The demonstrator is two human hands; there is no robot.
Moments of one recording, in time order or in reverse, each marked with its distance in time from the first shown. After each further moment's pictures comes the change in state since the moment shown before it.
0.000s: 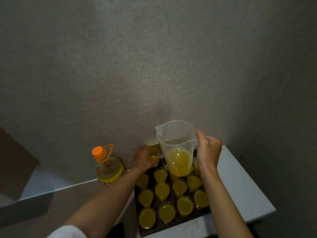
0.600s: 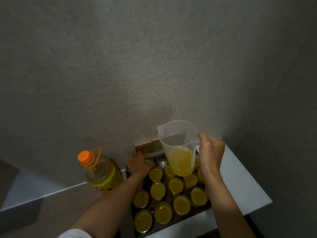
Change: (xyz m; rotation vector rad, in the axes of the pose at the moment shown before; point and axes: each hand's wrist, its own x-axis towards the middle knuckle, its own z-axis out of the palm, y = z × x) left_hand 0.009 -0.004 0.046 0.243 0.010 -0.170; right_hand 0.025 0.026 -0.008 -0.034 0.057 0.034
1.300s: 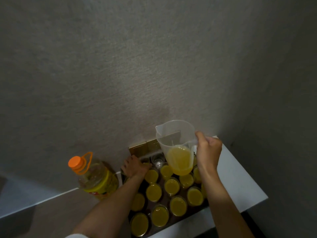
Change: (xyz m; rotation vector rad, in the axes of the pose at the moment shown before) left_hand 0.002 0.010 0.016 -0.049 -0.039 -0.160; right_hand 0.013 0.005 -0.005 -0.010 0.028 0.005
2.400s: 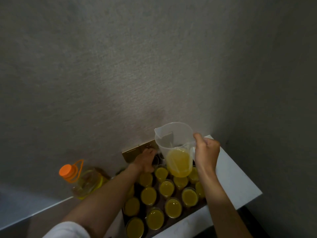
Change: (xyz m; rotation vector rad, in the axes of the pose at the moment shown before) left_hand 0.014 0.054 -0.022 0.304 -0.309 0.813; right_hand 0.012 0.008 -0.026 0.017 0.030 0.055
